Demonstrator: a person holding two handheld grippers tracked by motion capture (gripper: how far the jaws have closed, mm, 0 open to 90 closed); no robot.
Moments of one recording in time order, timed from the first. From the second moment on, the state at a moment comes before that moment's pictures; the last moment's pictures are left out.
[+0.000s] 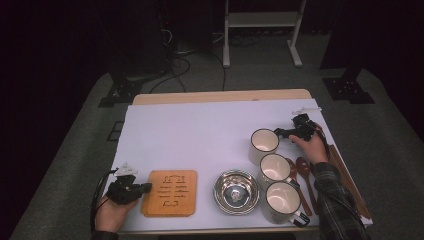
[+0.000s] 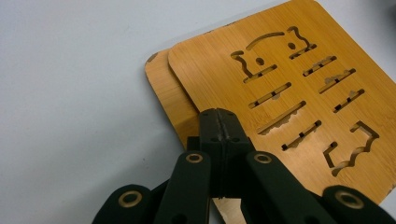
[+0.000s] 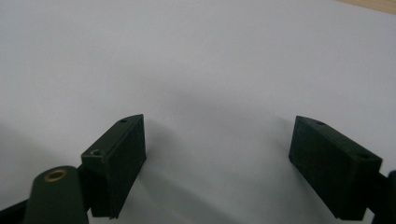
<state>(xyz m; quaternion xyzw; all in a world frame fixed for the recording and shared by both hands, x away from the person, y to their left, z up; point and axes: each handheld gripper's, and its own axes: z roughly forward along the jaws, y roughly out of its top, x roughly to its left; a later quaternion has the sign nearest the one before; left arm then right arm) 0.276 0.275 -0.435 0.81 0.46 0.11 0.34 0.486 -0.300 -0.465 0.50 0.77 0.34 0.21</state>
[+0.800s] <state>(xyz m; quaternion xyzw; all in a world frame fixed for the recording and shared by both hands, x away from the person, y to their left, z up) 0.284 0.311 -0.440 0.78 0.51 0.20 0.30 0.486 -0.300 -0.465 0.50 0.77 0.34 0.21</state>
